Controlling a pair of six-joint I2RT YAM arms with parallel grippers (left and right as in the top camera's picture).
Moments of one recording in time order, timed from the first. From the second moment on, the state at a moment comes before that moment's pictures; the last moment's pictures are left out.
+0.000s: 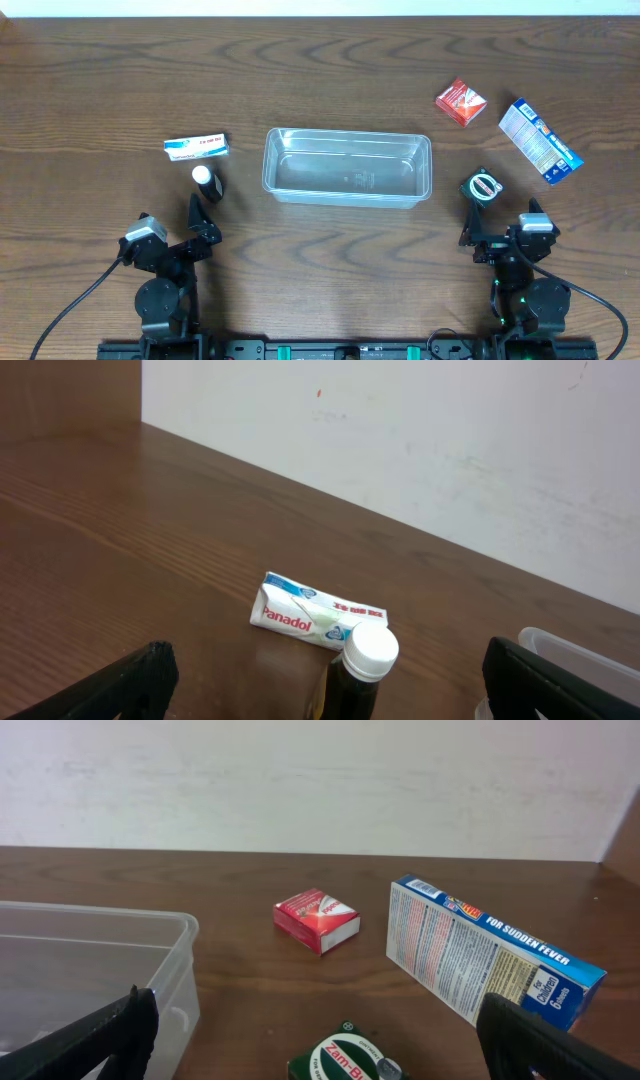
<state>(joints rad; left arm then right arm) 0.07 0.01 0.03 -0.12 -0.14 -0.32 -0.01 0.01 0.01 -0.07 -0.01 0.02</state>
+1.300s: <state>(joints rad) 0.07 0.01 0.03 -0.12 -0.14 -0.32 -0.01 0.01 0.01 -0.06 0.02 -0.10</state>
